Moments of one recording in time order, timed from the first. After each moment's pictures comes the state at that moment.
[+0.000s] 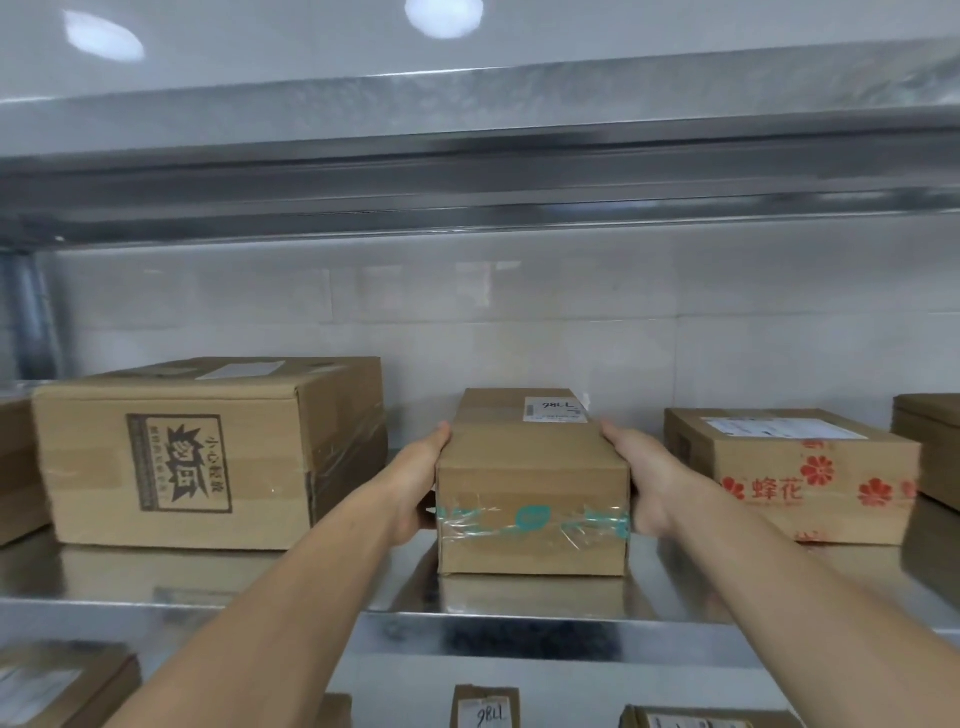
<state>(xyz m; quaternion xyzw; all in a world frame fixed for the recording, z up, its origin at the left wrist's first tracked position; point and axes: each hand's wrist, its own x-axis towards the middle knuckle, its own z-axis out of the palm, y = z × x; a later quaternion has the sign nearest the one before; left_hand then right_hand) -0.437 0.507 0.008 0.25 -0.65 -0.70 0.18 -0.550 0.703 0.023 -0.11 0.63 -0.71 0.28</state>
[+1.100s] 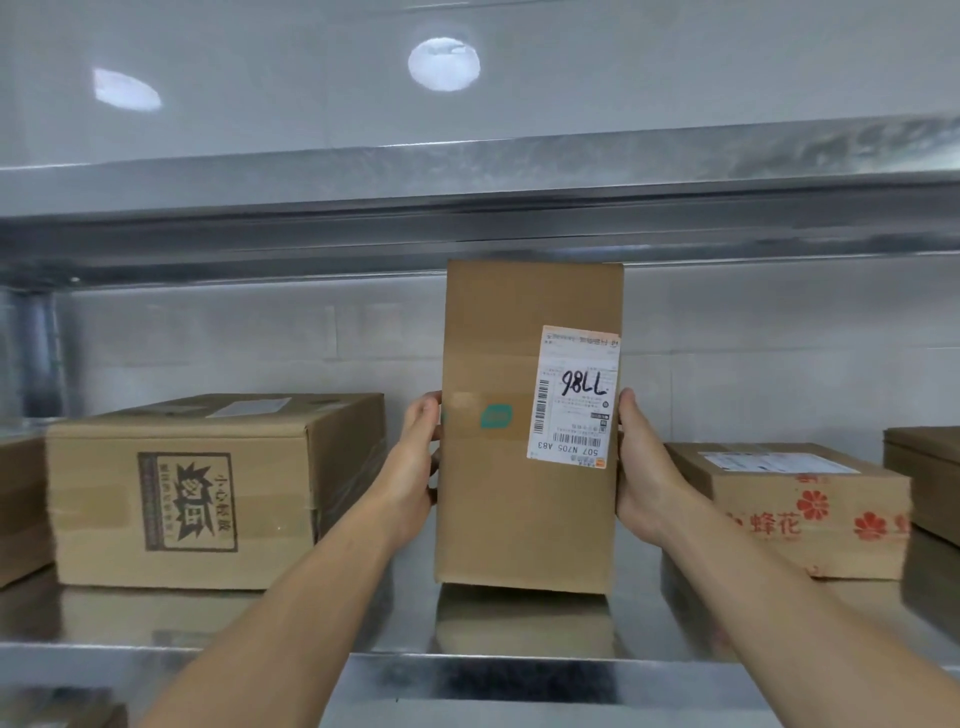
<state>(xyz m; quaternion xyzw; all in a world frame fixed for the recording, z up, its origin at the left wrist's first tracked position) -0.424 0.518 0.044 0.07 -0.65 -0.69 0.32 -0.577 0.685 0.034 -0.22 0.57 -0.78 0.15</state>
